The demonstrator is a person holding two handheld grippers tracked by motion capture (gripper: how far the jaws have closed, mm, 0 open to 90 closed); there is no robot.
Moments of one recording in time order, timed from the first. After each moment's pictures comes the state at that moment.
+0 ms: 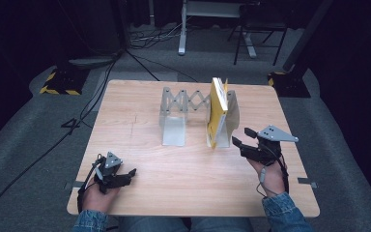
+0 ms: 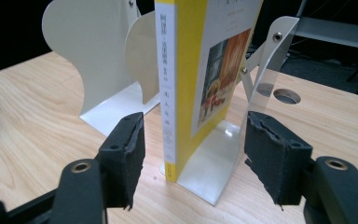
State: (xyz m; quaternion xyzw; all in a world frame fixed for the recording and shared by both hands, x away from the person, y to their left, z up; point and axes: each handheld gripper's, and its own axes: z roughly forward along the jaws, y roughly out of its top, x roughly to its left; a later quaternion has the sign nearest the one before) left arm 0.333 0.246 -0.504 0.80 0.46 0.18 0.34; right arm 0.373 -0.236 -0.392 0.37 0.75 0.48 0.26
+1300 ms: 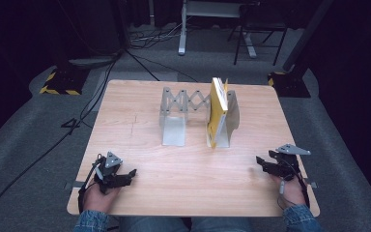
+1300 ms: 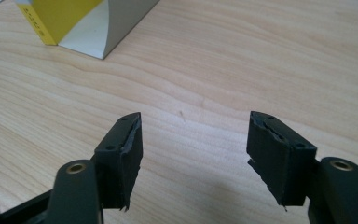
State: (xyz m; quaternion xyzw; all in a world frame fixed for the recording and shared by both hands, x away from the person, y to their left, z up) left arm 0.334 0.245 -0.505 0.80 0.46 0.18 0.34; right arm 0.377 -0.325 -0.482 0.49 0.76 0.36 0.23
